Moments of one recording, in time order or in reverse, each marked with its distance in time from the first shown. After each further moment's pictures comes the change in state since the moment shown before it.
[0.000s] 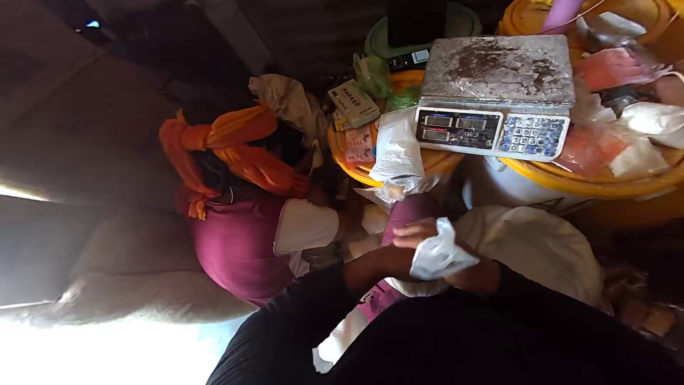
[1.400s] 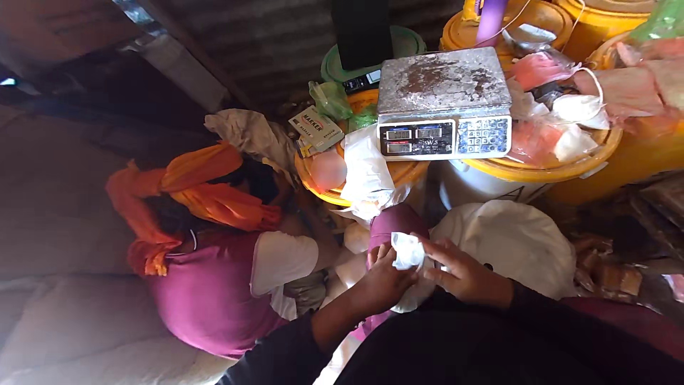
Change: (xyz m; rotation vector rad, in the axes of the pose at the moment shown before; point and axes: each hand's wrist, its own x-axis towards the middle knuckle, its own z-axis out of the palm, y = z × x) left_hand -0.016 0.011 0.008 0.062 0.084 -0.102; right_hand -0.052 -0.002 -0.021 -0.191 0.027 0.151
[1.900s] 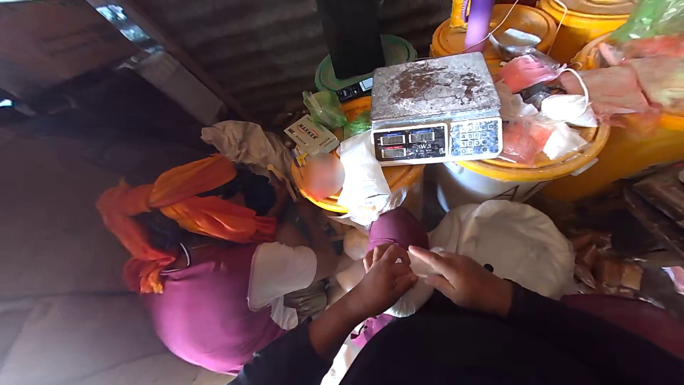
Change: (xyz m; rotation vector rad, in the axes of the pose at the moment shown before) left_hand 0.003 -0.014 0.003 -0.055 0.071 0.069; right_hand -0.008 0.000 0.006 -0.382 0.033 -0.036
